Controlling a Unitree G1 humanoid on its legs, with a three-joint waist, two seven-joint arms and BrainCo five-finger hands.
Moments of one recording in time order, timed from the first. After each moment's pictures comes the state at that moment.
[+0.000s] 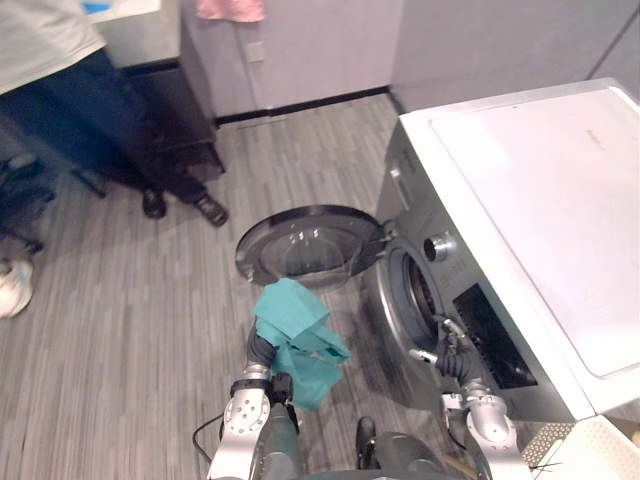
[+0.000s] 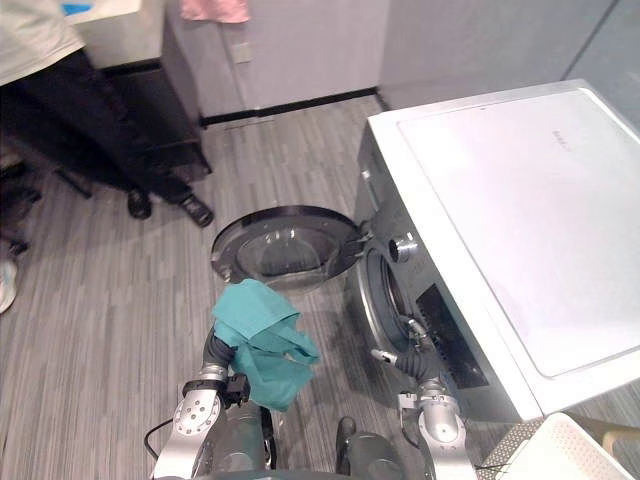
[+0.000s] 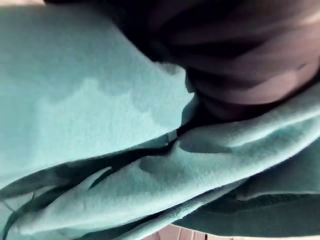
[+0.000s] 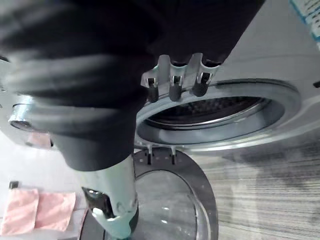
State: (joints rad) left arm 0.23 -0.02 -0.12 0.04 0.02 -0.12 0.13; right arm 0.28 -0.06 -0.01 0.10 -0.04 -0.07 -0.08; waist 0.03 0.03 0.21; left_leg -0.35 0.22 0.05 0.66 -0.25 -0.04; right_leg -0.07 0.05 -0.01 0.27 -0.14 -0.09
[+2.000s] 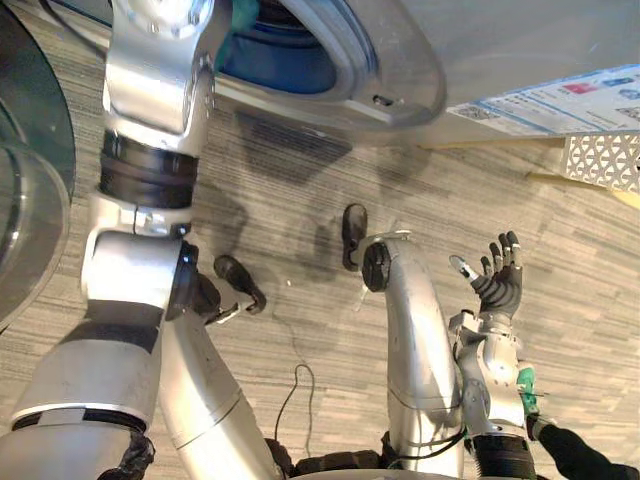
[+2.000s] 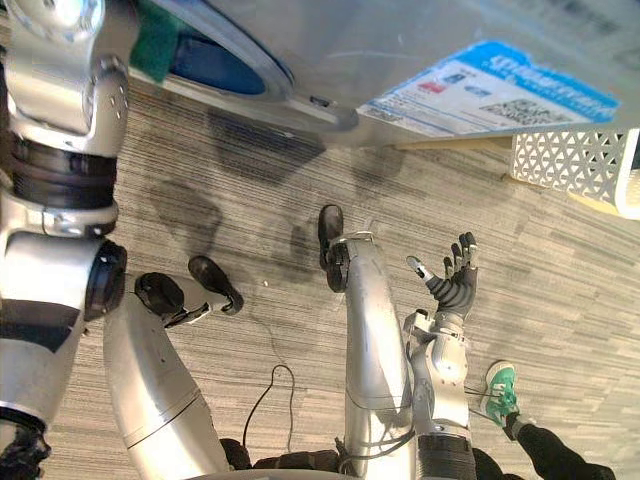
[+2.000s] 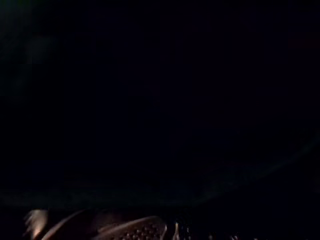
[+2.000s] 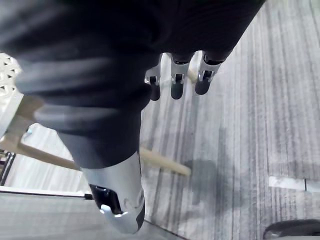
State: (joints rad) left arm -1.49 0.50 -0.21 0.29 -0.18 -0.14 0.55; right arm -0.01 0.01 -0.17 0.05 0.20 -0.23 -0.28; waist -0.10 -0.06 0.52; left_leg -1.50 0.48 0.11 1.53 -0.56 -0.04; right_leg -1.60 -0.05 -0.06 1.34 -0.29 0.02
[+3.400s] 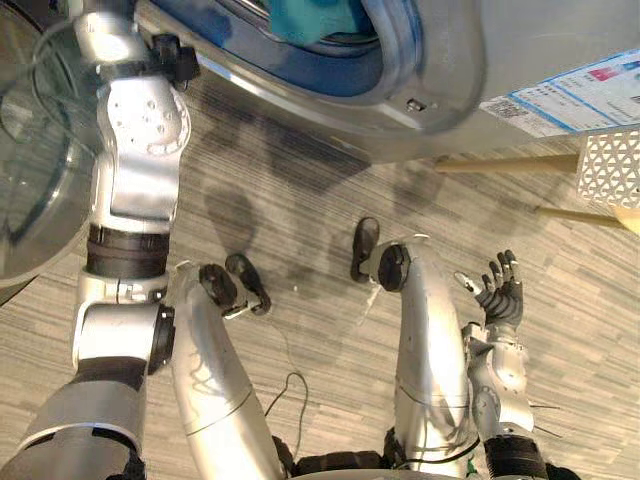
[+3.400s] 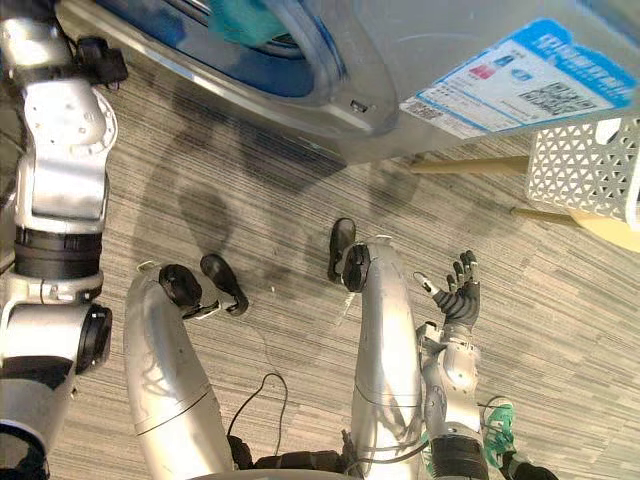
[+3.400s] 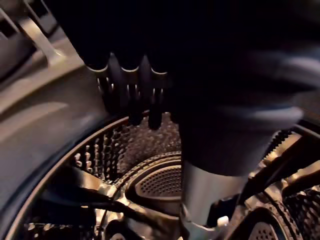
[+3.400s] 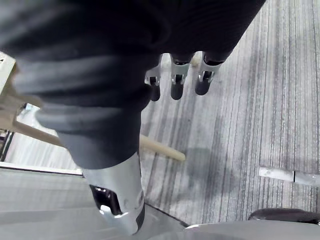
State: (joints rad) left arm -0.96 0.53 0.01 0.07 0.38 0.03 0.53; right arm -0.01 -0.07 -0.18 0.18 0.26 -0.24 -0.21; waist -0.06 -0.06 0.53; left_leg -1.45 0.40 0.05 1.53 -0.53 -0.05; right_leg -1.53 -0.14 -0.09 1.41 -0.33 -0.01
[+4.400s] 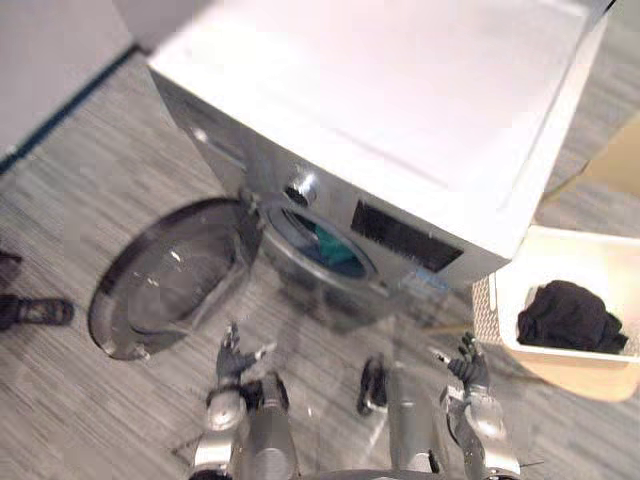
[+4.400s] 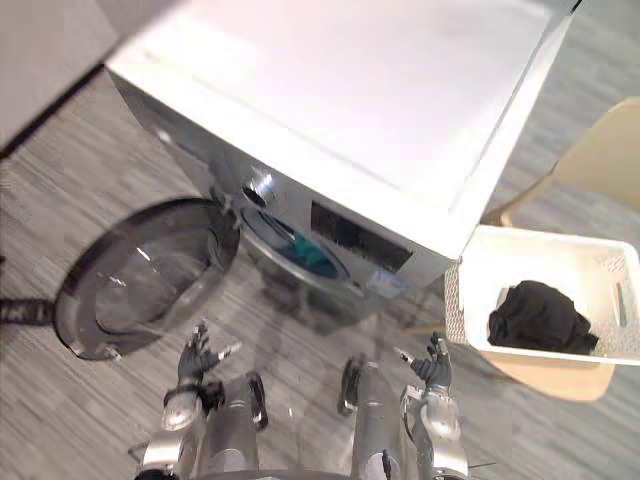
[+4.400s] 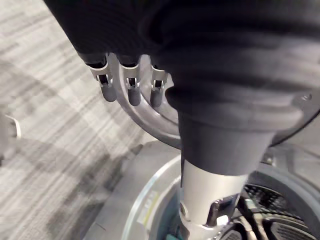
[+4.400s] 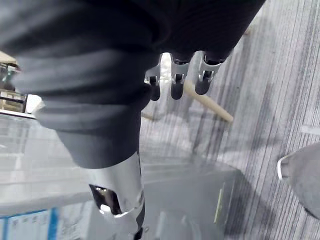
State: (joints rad) left arm 0.13 0.04 0.08 0.56 -0.07 -0.10 0.20; right arm 0.12 -0.05 -0.15 0.51 0.17 -0.13 -0.21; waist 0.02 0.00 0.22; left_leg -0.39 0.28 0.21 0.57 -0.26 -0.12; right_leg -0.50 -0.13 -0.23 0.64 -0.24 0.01
